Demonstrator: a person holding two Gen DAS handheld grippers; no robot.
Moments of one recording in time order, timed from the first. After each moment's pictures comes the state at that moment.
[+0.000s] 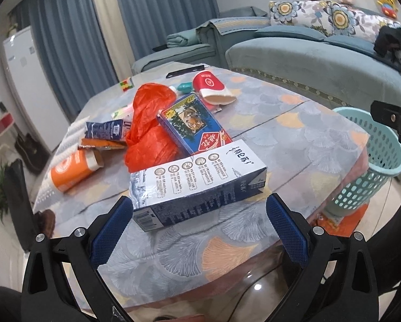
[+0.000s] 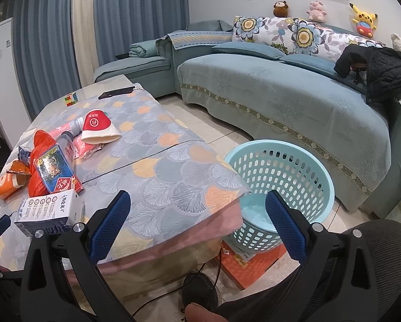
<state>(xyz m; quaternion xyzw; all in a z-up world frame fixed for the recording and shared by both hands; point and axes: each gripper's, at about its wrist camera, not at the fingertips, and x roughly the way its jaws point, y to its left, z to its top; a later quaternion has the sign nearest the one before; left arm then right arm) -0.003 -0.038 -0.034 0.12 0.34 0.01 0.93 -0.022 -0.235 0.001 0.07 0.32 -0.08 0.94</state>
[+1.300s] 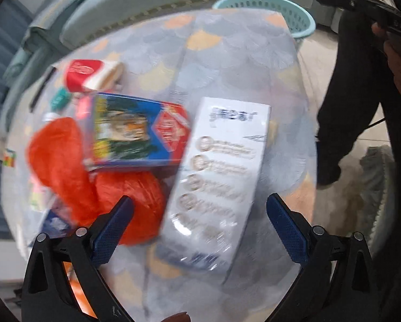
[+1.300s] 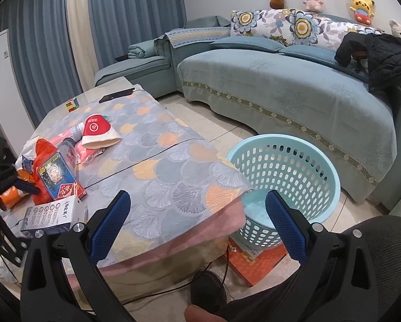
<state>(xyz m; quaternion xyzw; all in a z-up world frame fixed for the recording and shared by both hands) 0.092 -0.004 -0.042 0.39 0.48 -0.35 0.70 -0.018 -0.248 0.000 0.10 0.32 -0.07 0.94</state>
